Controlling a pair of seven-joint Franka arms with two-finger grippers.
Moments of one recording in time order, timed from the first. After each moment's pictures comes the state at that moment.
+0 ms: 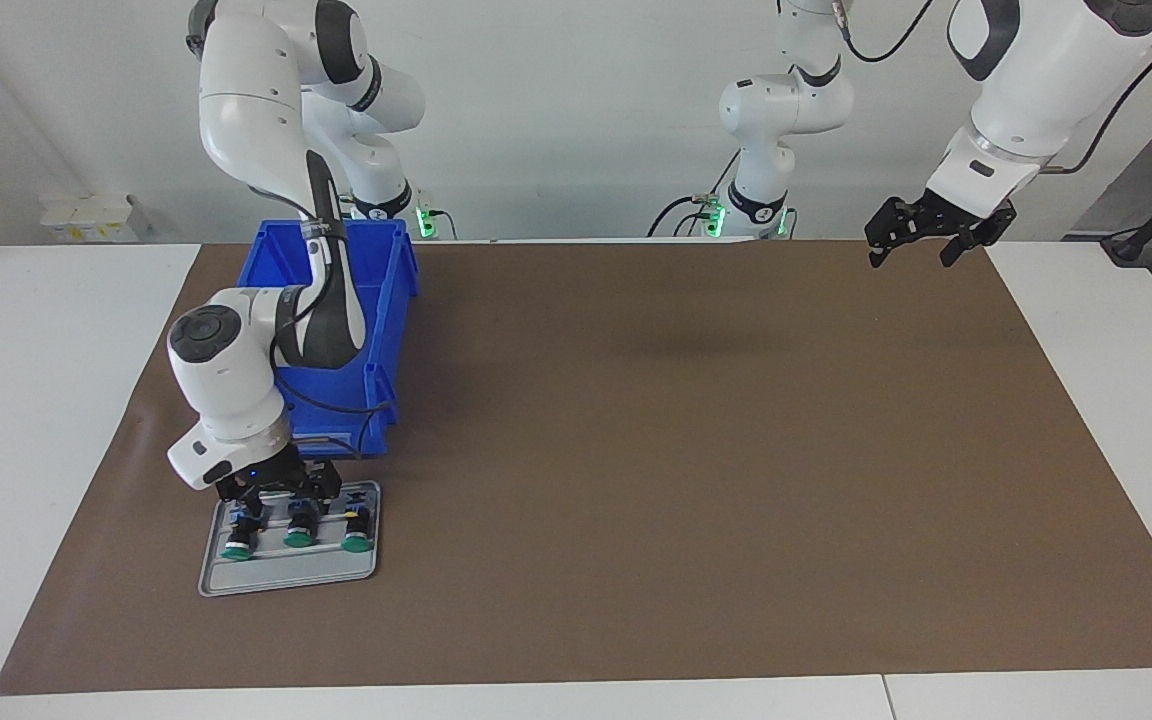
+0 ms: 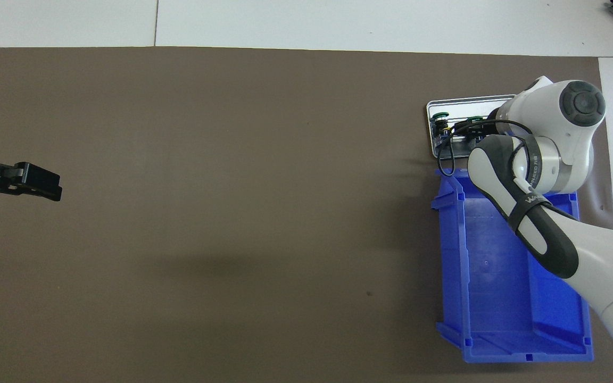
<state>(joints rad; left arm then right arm) 0.02 -0.02 -0.09 -1.60 0.00 1.48 0.00 0.04 0.52 -0.06 -1.72 0.00 2.44 -0.01</state>
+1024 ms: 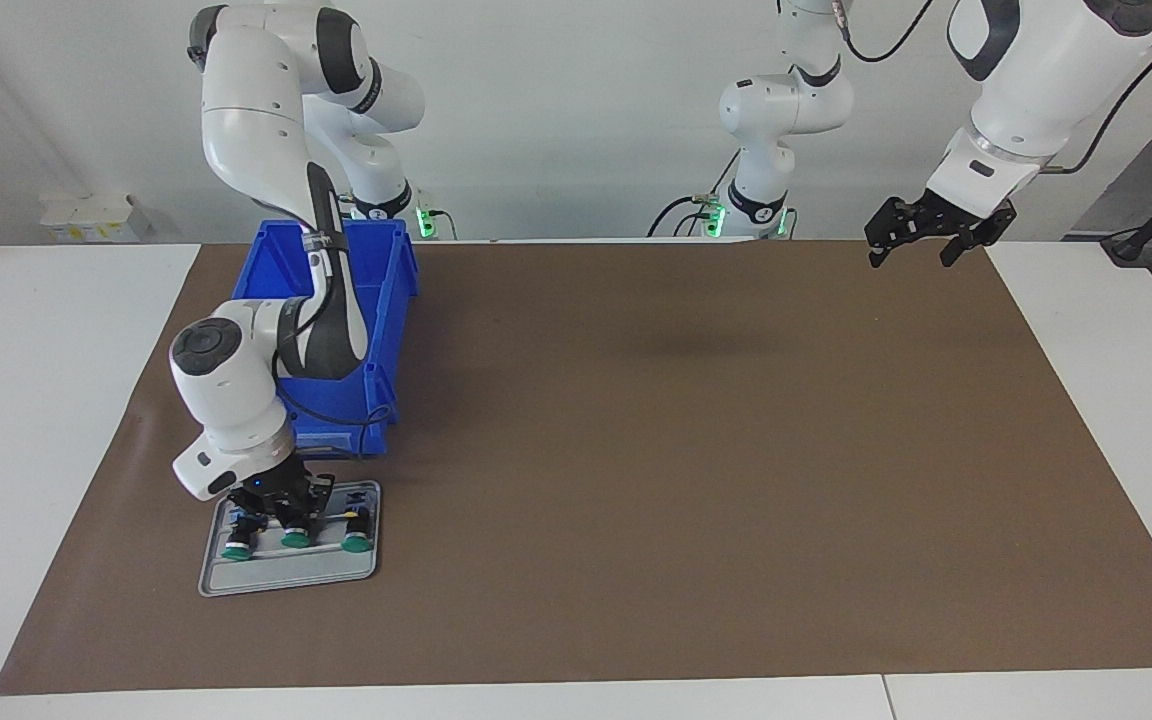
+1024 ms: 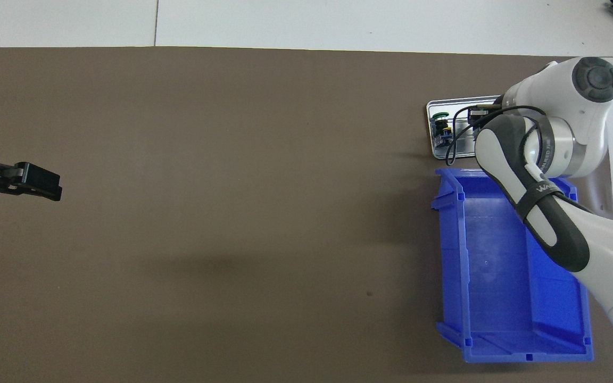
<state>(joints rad) 0.02 -0.02 -0.09 -1.60 0.00 1.48 0.00 0.04 0.54 -0.06 -1.54 0.01 2.24 0.13</state>
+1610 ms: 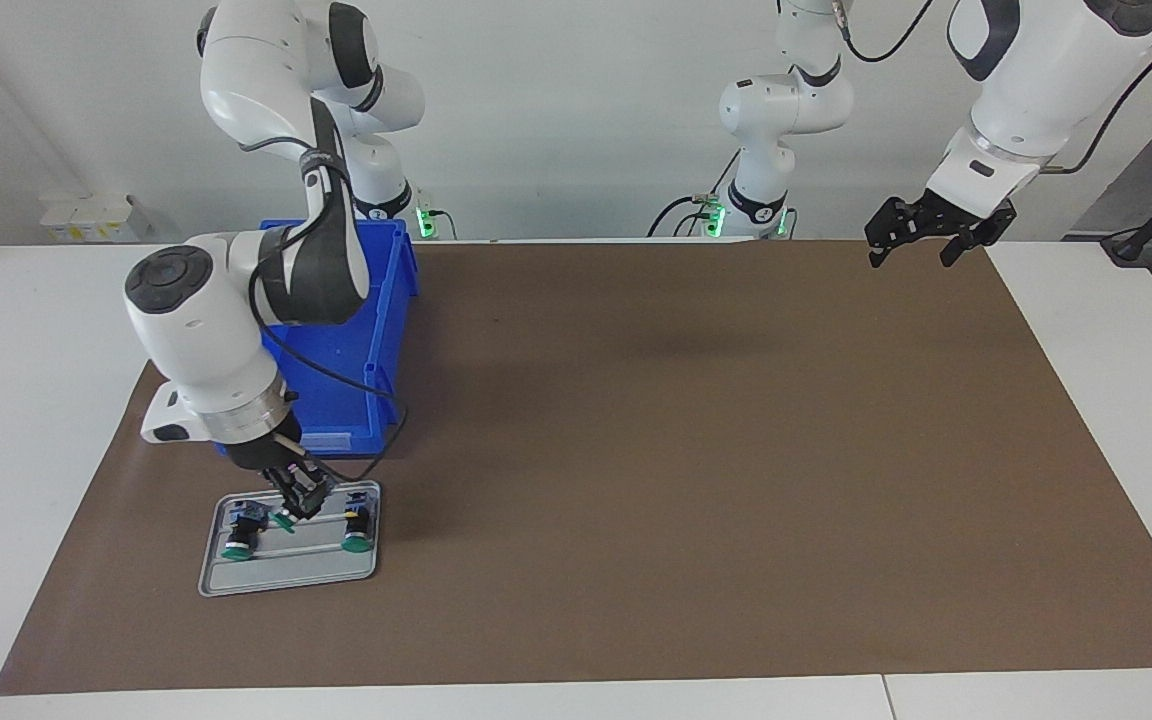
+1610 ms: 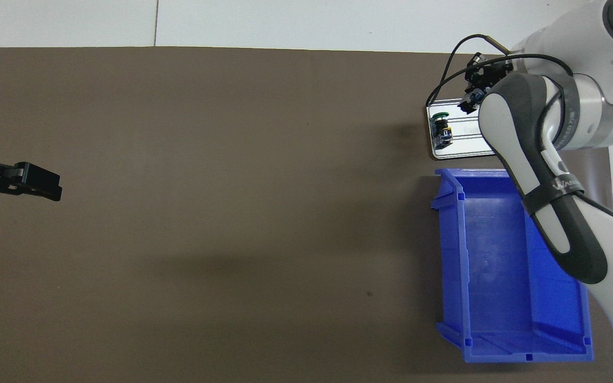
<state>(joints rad) 0.02 -0.02 -0.09 -1.60 0.00 1.48 0.00 0.15 0.52 -0.05 -1.32 0.03 2.03 0.92</state>
